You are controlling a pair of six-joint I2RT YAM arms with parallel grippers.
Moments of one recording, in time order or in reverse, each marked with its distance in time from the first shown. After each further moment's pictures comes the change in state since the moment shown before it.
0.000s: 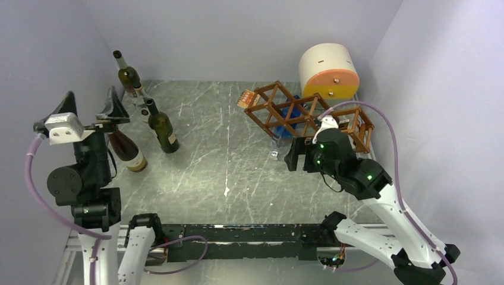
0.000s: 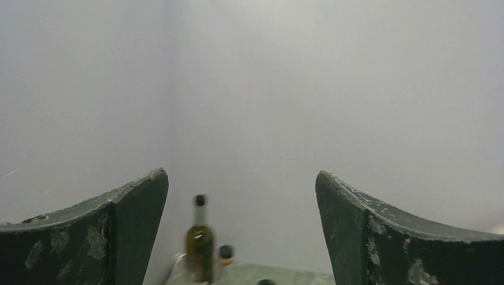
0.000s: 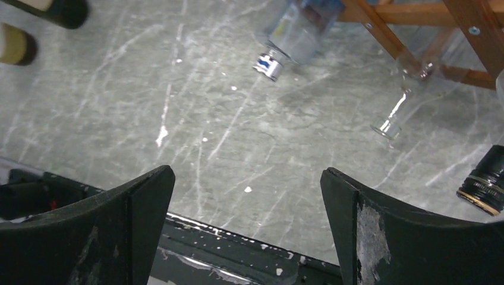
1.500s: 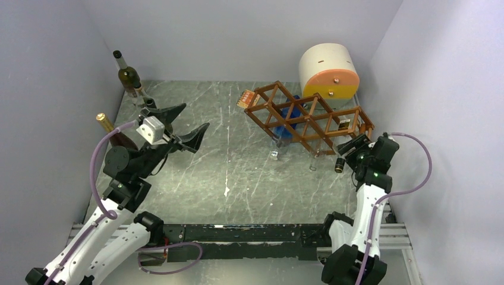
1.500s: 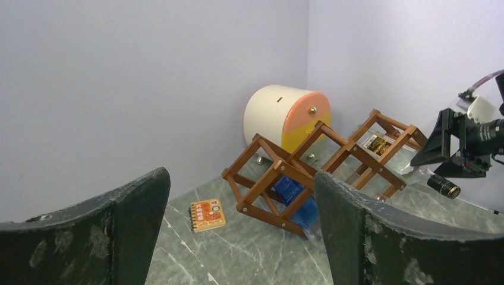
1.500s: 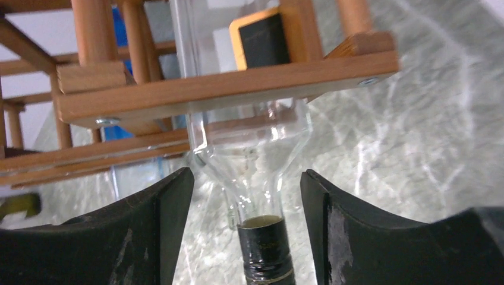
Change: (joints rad) left arm -0.610 0.138 -0.266 0.216 0.362 0.020; right arm -1.153 -0.010 -0.430 0.431 -0.422 0.026
